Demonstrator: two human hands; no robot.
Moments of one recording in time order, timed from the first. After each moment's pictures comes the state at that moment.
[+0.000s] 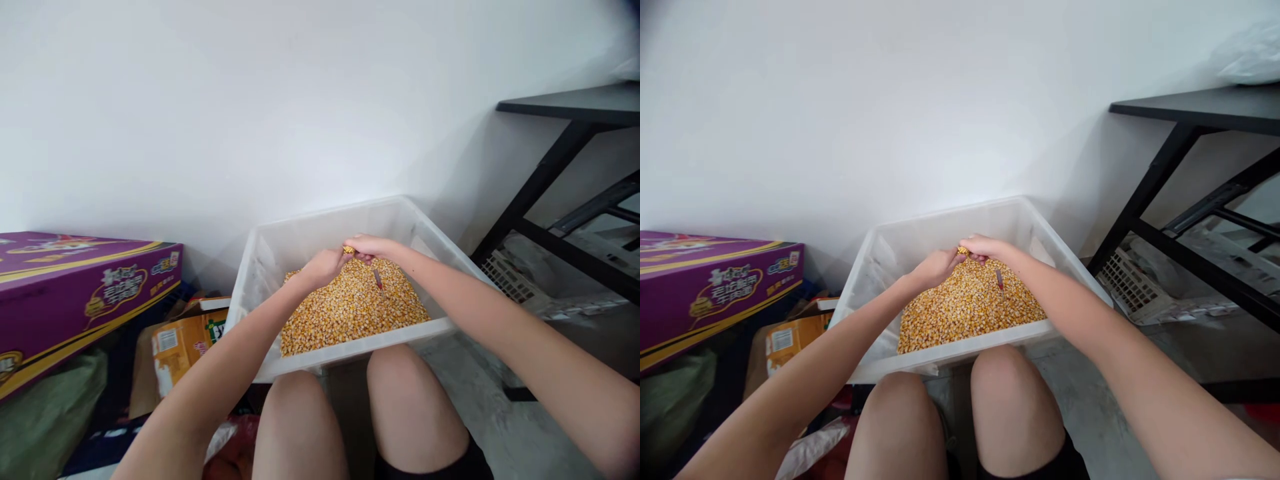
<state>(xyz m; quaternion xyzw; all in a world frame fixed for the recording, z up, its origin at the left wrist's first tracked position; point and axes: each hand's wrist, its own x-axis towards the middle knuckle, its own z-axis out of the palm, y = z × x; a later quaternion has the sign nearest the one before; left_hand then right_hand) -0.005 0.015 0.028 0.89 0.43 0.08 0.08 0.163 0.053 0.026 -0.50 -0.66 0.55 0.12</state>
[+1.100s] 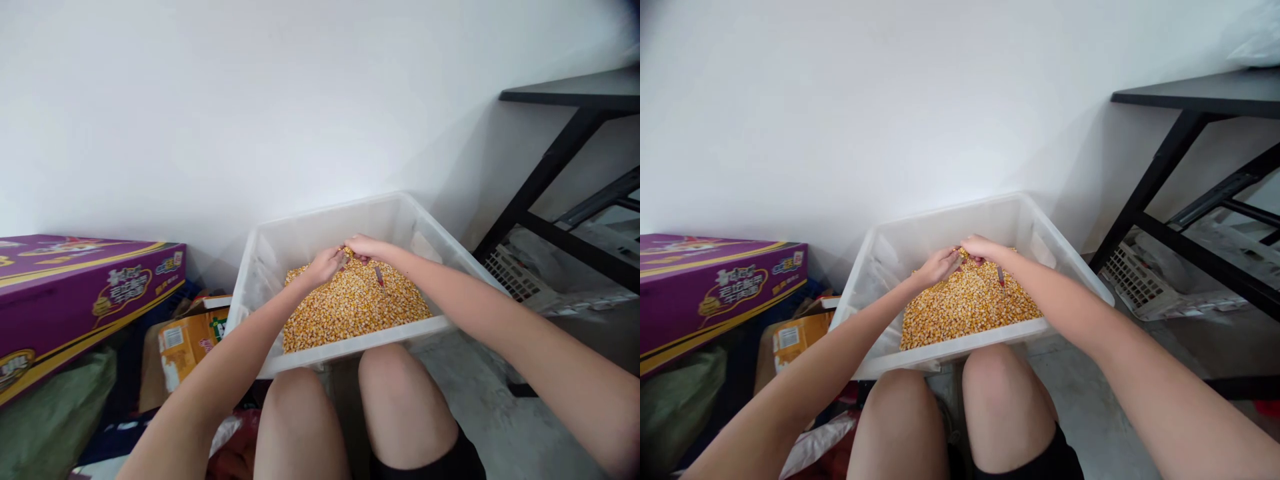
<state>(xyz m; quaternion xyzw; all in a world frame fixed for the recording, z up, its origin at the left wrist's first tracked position) -0.008 0.028 -0.006 0.80 0.43 0.23 0.35 0.150 0.052 0.011 -0.57 -0.63 0.50 0.19</state>
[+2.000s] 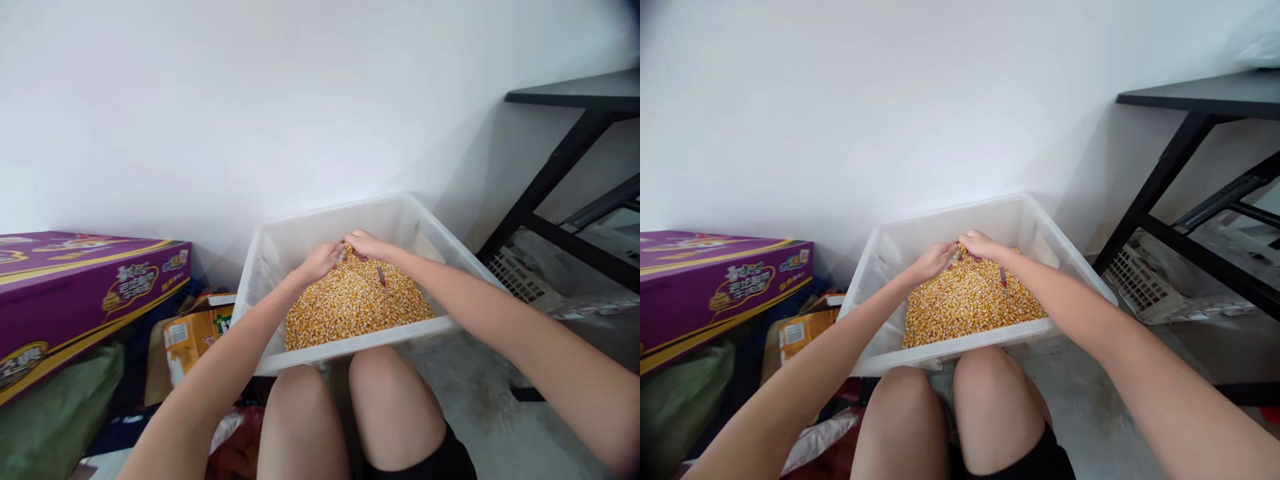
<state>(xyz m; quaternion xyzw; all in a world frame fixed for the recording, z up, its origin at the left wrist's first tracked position) -0.017 0.026 0.023 0.82 0.41 0.22 0.33 0.152 0.050 0.017 -0.46 -0.70 0.48 0.26</state>
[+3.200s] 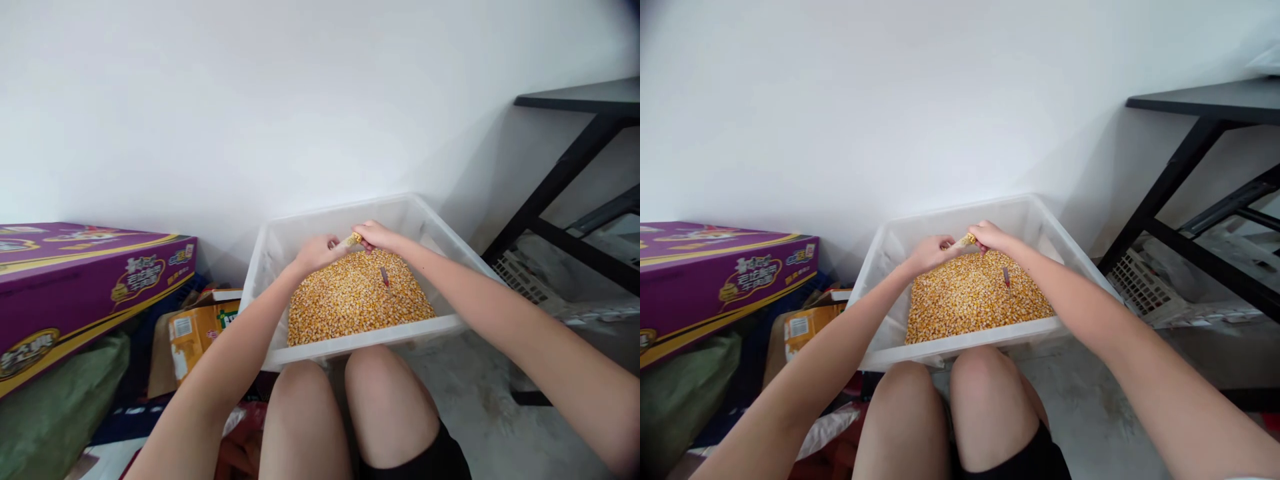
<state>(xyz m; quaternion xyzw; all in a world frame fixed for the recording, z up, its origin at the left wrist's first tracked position) -0.029 0.028 0.038 0.83 0.50 0.18 0.16 0.157 0.054 0.032 -0.51 -0.64 0.49 0.29</state>
